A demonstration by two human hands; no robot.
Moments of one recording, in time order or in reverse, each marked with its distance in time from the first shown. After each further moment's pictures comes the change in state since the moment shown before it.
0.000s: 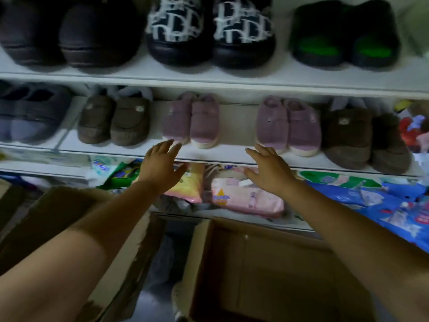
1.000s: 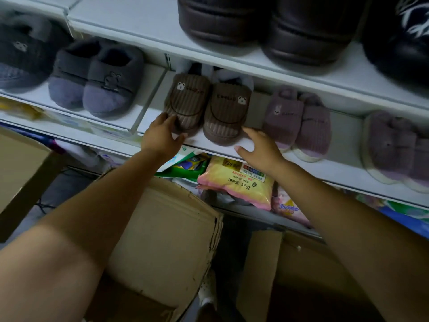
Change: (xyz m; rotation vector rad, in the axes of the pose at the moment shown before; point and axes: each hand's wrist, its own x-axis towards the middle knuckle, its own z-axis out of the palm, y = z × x) left_hand 0.046 -0.310 -0.008 -0.323 0.024 -0.316; right_hand 0.177 -0.276 0.101 0.232 -0.107 0.019
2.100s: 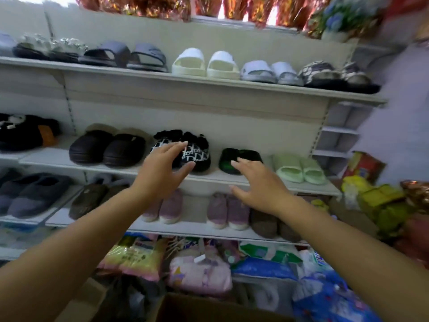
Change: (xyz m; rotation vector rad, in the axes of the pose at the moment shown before) left_hand -0.322 0.468 -0.111 -0.155 0.452 0.683; right_hand -0.434 0.116 -0.378 -0.517 0.522 -0.257
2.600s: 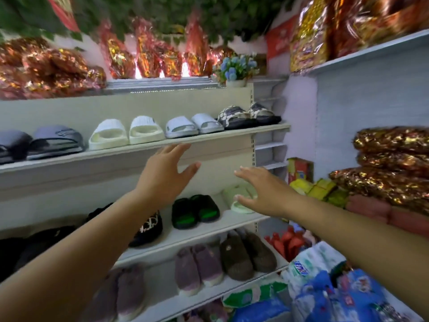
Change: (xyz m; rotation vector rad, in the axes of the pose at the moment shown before) left_hand 0.146 0.130 0.006 -0.072 -0.035 0.357; right_hand -0.025 0.092 -0.098 -0.032 0.127 0.308
